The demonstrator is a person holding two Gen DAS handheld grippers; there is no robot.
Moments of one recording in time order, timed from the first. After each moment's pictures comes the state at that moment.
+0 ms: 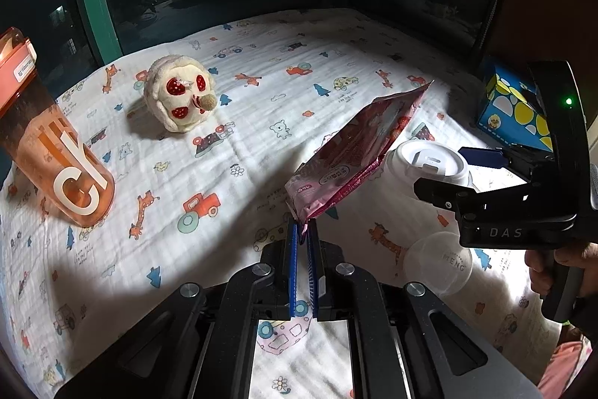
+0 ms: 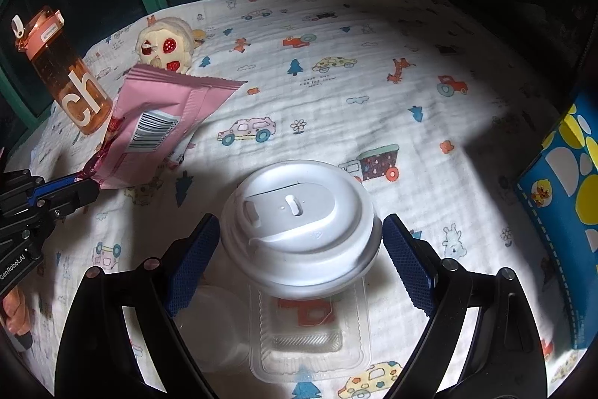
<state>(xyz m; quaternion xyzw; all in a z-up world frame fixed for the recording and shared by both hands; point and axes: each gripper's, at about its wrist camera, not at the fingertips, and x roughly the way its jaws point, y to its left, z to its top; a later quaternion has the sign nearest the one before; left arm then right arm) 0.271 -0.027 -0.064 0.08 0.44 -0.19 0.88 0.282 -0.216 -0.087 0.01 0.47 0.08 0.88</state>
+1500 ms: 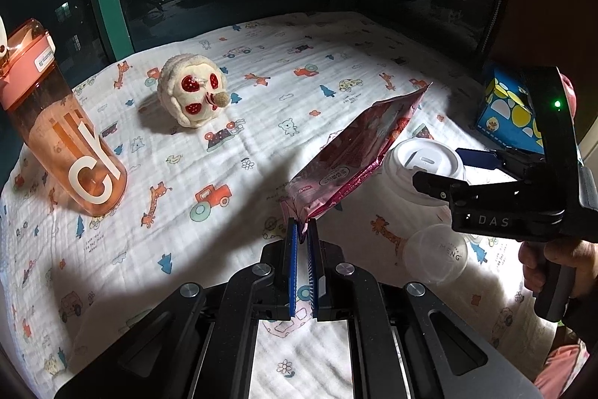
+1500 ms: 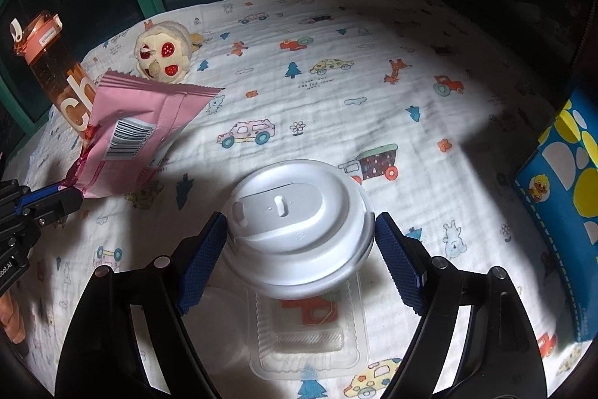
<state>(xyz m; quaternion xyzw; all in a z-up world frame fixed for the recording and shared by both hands) 0.260 -0.019 -0.053 0.07 0.43 -0.18 0.88 0.278 -0.214 -0.086 0.01 0.46 0.07 0.88</state>
